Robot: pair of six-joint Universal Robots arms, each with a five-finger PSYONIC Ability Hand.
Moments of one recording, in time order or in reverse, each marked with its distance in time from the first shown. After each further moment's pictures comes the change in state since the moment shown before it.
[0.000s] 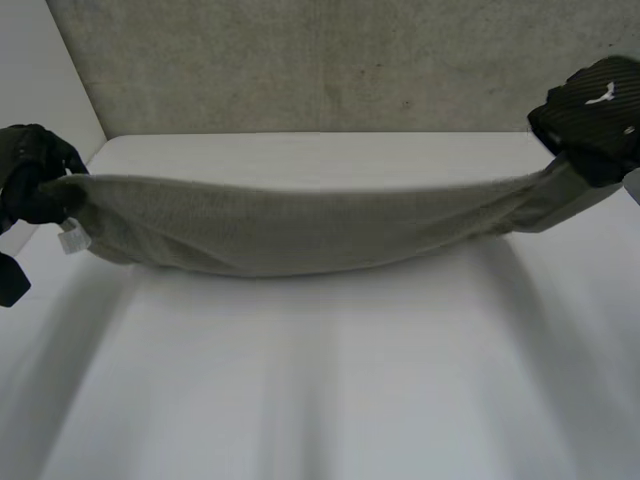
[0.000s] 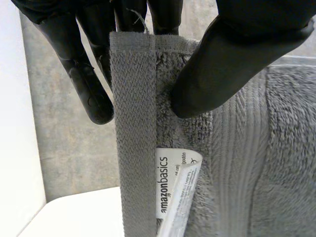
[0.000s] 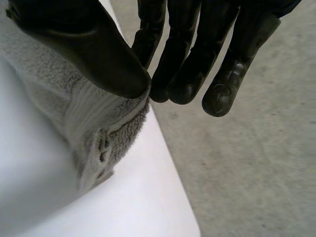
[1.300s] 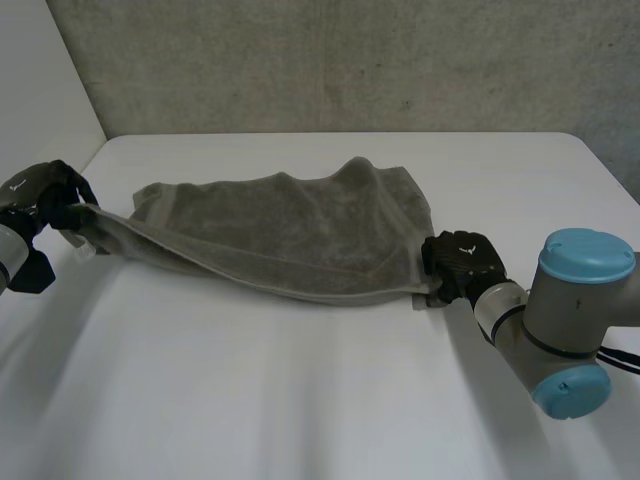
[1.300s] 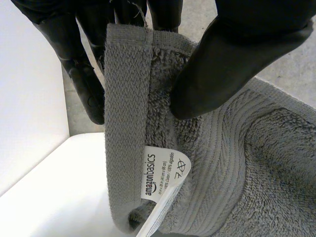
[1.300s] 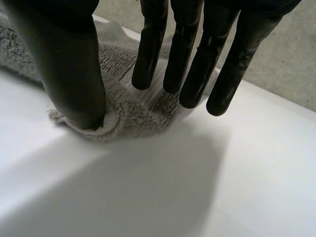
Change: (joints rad) left arm -0.010 -0.537 0.329 0.002 -0.111 0.021; right arm 0.273 0.557 0.319 -0.795 0.300 0.715; left_hand 0.000 -0.004 0.000 0.000 0.000; right_hand -0.532 -0.534 -0.533 -0.537 -0.554
